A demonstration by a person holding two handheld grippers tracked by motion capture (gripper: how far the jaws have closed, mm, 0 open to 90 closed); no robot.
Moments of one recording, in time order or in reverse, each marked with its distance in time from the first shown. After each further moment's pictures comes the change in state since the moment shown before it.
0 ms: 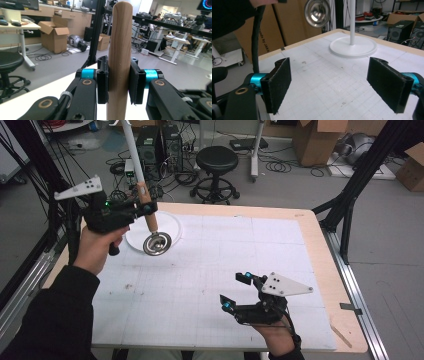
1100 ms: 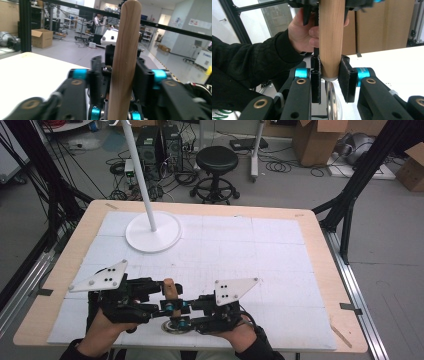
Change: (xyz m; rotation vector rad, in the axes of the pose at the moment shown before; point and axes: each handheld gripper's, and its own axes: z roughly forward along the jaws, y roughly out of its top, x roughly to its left) left arm -0.132 -0.104 -0.024 0.015 -0.462 -0.007; right arm 0.049 0.007 0.077 -0.001 0.639 -0.070
